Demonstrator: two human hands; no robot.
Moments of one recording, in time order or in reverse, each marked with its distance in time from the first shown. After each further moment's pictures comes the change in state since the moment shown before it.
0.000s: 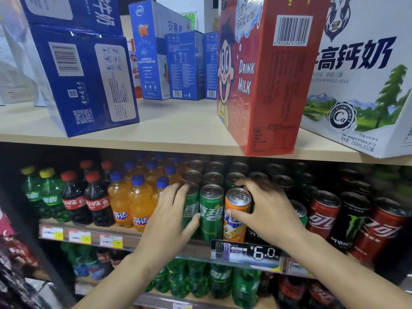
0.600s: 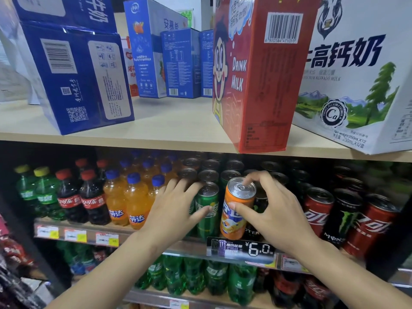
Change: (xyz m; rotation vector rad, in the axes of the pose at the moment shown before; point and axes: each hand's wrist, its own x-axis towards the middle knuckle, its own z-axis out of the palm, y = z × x) left_hand 0.027 0.009 0.001 0.231 -0.074 0.097; right_hand -0.026 -0.004 -0.020 0.315 0.124 0.041
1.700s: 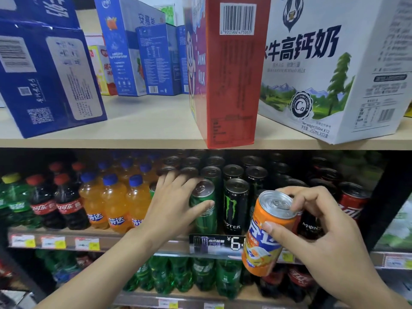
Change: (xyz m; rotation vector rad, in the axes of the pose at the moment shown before) left_hand 0.017 0.038 0.001 -0.066 0.066 0.093; right_hand -0.070 0.006 -0.071 0.352 0.183 0.122
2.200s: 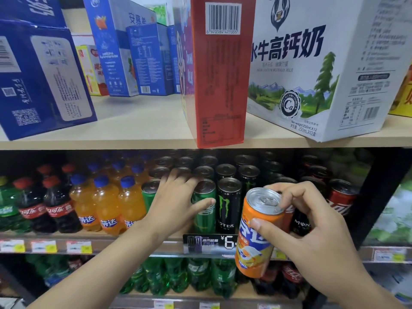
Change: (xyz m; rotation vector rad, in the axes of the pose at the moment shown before) left_hand 0.017 0.010 0.012 0.019 -0.053 0.017; right_hand -0.001 -0.009 0.000 0.002 -0.025 0.013
